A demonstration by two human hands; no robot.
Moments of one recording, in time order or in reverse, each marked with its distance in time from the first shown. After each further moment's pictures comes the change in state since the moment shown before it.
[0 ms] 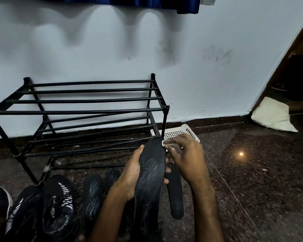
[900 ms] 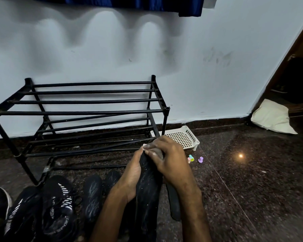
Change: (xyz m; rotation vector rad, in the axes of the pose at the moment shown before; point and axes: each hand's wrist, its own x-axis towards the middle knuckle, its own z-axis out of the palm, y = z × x) left_hand -0.008 0.005 0.011 0.013 0.090 0.080; right_hand 0.000 -0.027 0.027 0.092 -0.067 -0.201
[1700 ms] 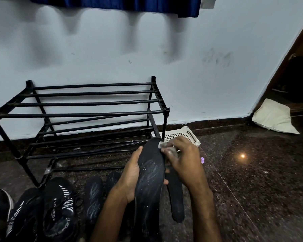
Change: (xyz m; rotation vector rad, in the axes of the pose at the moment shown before) left_hand 0.006 -0.002 -0.007 -0.056 -0.077 -0.112; right_hand -0.005 0.021 -0.022 -0.014 0.065 0.177
